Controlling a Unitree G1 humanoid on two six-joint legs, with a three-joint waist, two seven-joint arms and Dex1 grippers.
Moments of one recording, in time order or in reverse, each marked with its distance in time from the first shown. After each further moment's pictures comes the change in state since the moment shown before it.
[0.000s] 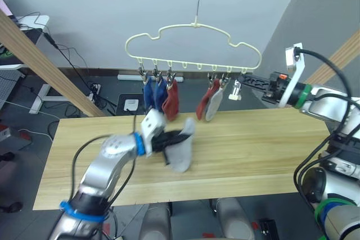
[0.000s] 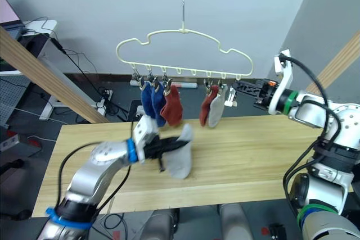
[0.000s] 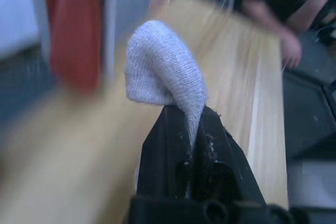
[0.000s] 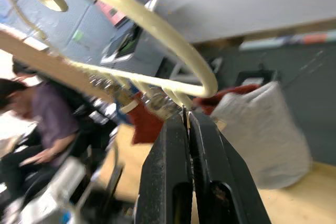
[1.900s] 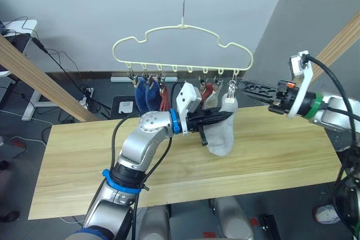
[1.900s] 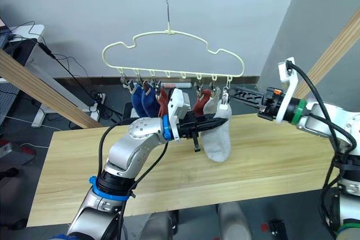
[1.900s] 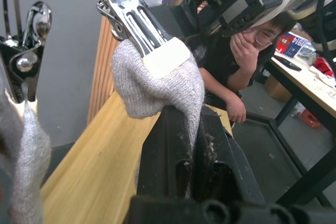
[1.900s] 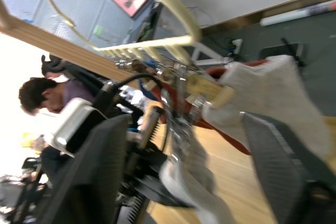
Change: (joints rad) left arm -0.184 -0.211 -0.070 0.084 -0.038 0.097 0.047; right arm 0.222 -0.330 0.285 -0.068 0.545 -0.343 -0.188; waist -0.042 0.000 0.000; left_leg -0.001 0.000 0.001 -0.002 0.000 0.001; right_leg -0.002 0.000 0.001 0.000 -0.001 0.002
